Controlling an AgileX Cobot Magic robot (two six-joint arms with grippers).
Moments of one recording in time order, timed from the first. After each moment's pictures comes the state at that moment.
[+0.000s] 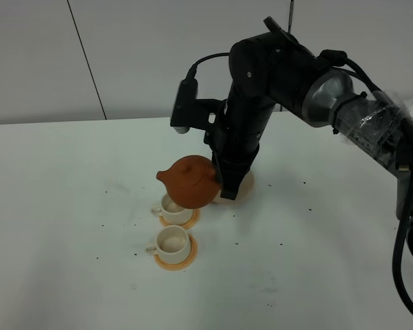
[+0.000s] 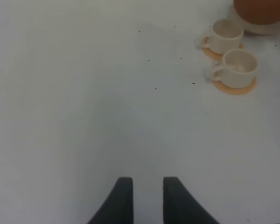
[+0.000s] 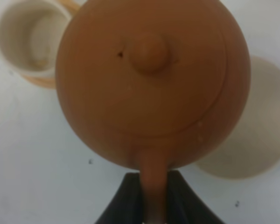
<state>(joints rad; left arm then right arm) 0.01 0.05 -0.51 -0.05 1.04 0.10 0.60 2.28 -2.18 0.15 1.23 -0.94</state>
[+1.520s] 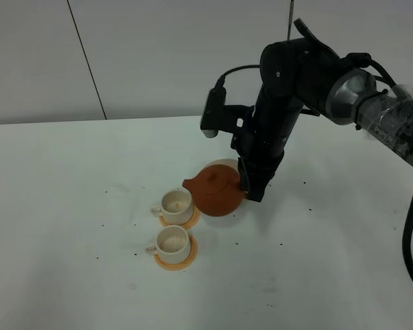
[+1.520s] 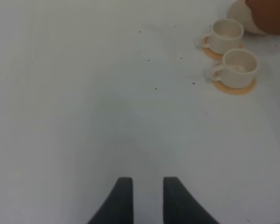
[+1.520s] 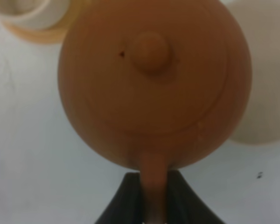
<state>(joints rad) 0.01 0.05 -0.51 -0.05 1.04 0.10 0.52 2.27 -2.07 0.21 1.23 -1.01</state>
